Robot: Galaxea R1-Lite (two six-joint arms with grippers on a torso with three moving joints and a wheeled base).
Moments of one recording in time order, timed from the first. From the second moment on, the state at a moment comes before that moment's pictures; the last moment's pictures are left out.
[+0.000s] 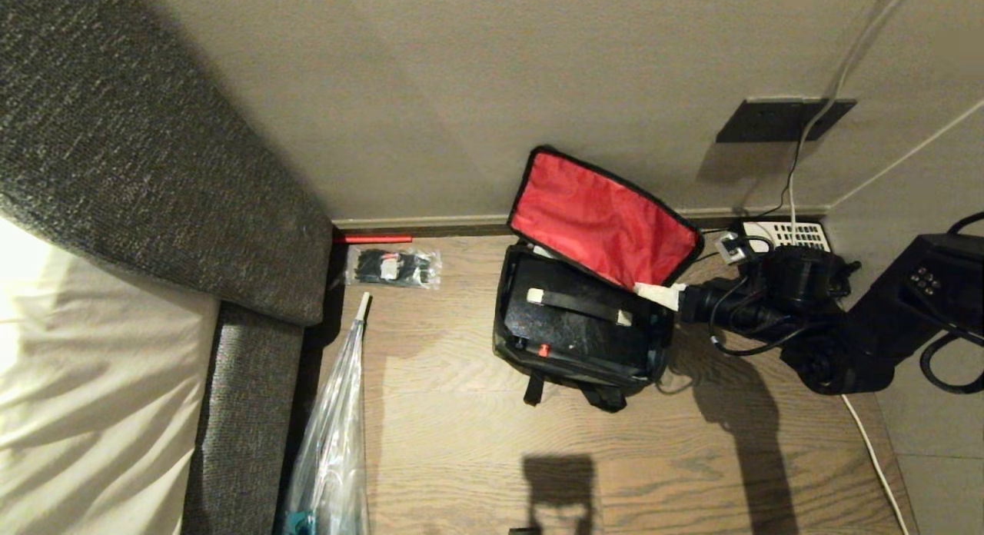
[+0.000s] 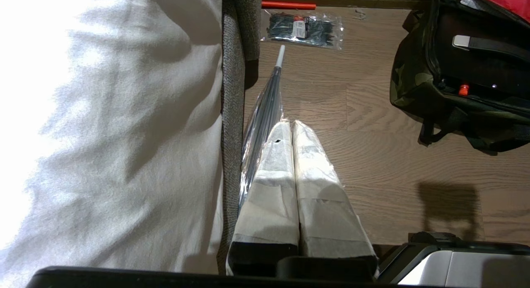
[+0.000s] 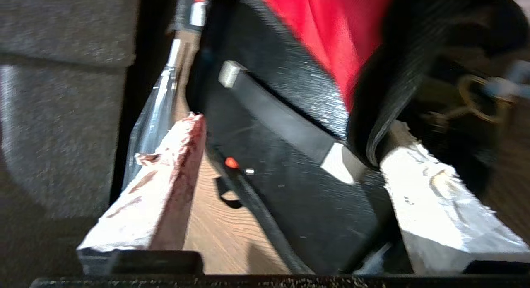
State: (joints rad) left arm 0.00 0.00 0.00 0.01 0.01 0.00; right arm 0.03 2.27 -0.98 -1.15 0.72 0.23
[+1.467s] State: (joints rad) left arm 0.00 0.00 0.00 0.01 0.01 0.00; right arm -0.09 1.81 -0.67 -0.48 1.03 0.11
